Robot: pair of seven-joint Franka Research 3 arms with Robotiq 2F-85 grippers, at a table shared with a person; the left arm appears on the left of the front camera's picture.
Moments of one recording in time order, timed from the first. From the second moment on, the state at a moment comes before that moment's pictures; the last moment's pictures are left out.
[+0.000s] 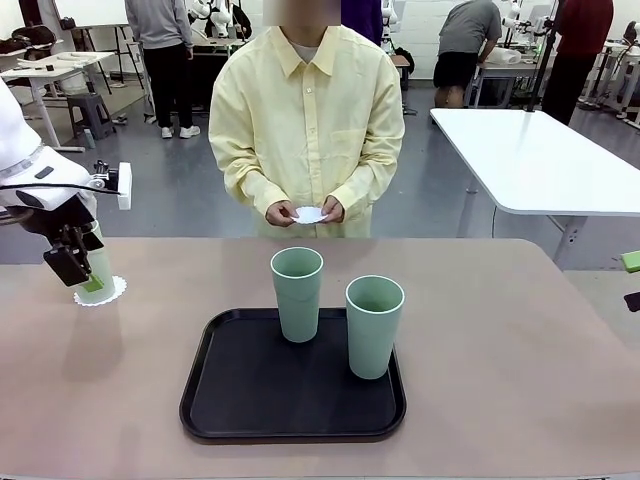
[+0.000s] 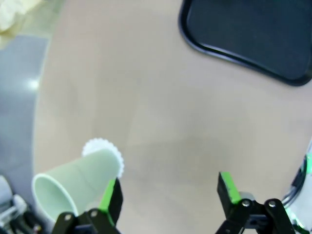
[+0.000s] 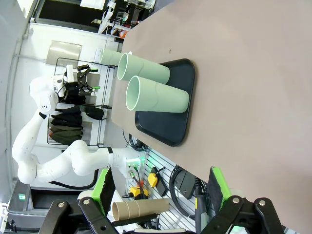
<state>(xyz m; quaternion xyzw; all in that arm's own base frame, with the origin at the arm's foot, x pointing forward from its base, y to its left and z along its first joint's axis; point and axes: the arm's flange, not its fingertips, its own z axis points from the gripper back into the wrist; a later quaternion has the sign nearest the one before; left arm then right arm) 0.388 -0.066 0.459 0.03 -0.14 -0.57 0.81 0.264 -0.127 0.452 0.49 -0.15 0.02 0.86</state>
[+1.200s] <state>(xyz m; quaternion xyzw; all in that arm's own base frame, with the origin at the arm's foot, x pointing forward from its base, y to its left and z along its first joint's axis) 0.293 0.094 0.491 -0.38 -0.18 -0.18 0.89 0.264 -0.128 0.452 0.49 -0.15 0.02 0.86</state>
